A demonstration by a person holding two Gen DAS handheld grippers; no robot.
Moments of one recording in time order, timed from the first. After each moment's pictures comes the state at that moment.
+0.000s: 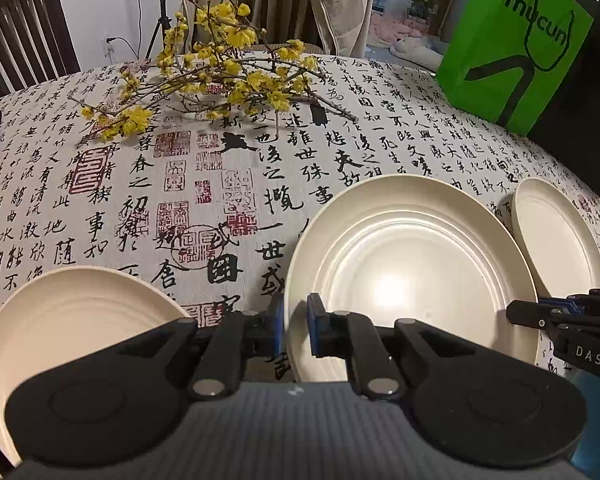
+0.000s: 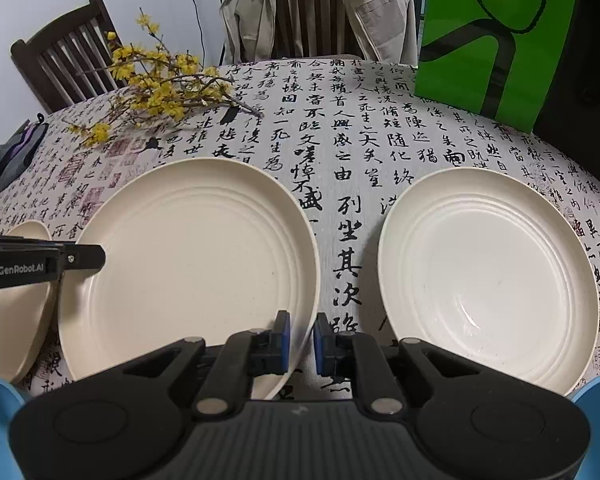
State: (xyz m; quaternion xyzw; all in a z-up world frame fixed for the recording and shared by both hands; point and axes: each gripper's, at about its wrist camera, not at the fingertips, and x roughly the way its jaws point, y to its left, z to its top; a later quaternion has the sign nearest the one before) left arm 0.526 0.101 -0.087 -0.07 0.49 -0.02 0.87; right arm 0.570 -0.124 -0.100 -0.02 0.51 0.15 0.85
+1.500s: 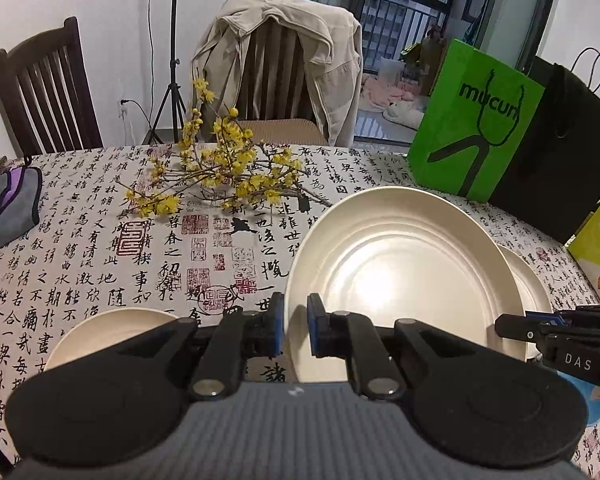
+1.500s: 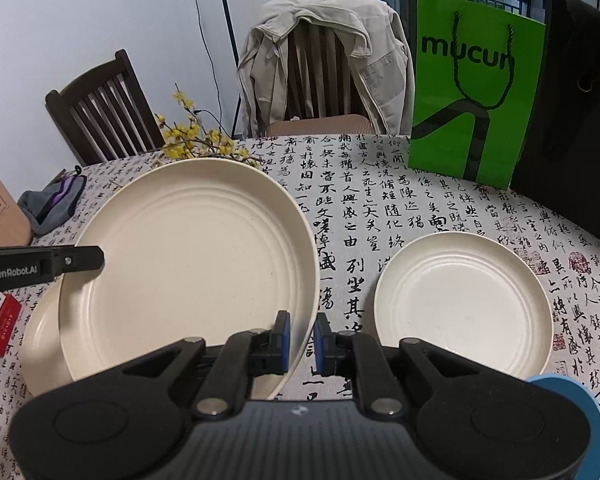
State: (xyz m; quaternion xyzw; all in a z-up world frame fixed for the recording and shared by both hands) left arm 0.470 0.095 0.005 -0.07 0.40 -0.01 0.92; right arm 0.526 -0.137 -0.020 0.01 0.44 0.16 0.88
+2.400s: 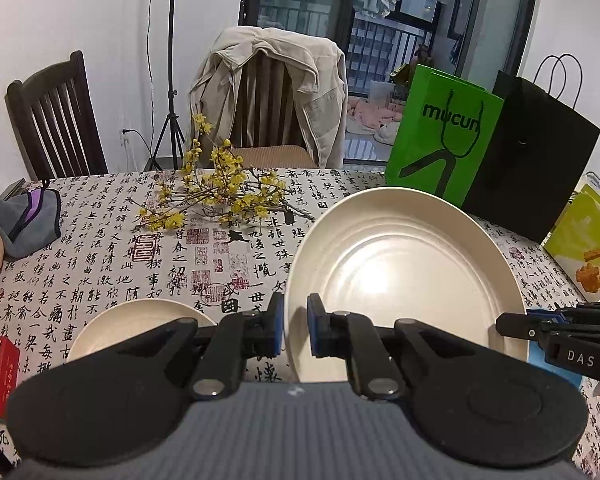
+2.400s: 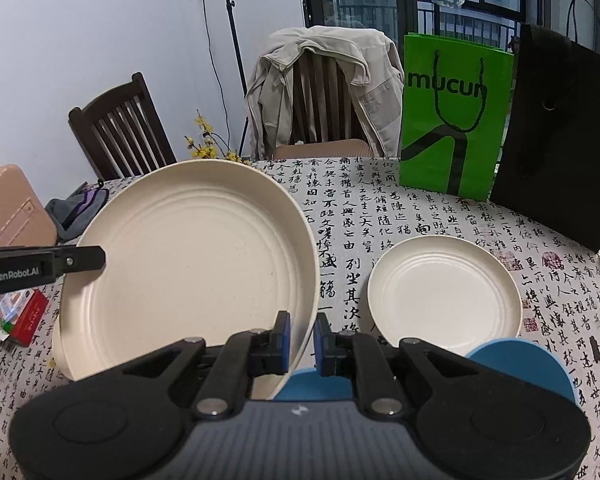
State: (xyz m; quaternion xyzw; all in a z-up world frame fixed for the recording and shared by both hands) left arm 0.401 0.077 0.040 -0.05 0.36 -0.01 0.93; right arm 0.463 -0.155 0.017 0.01 0.40 0.17 0.90
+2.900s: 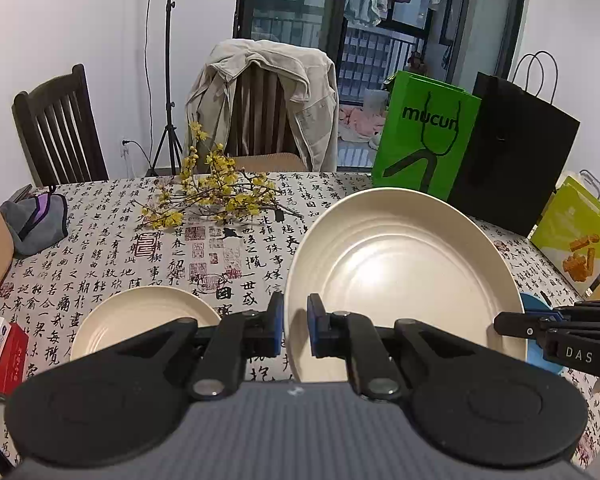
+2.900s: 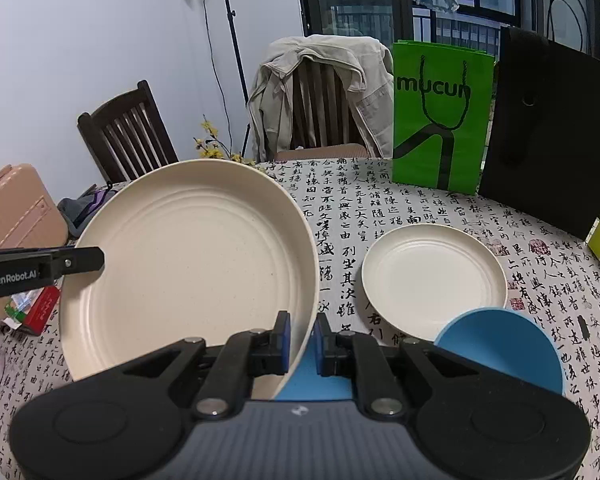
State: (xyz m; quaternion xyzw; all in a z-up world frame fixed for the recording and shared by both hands) left arm 0.359 0.062 0.049 -0.04 0.34 -0.02 0.94; right arm 0.420 -0.172 0.023 0.02 0.39 0.17 0.90
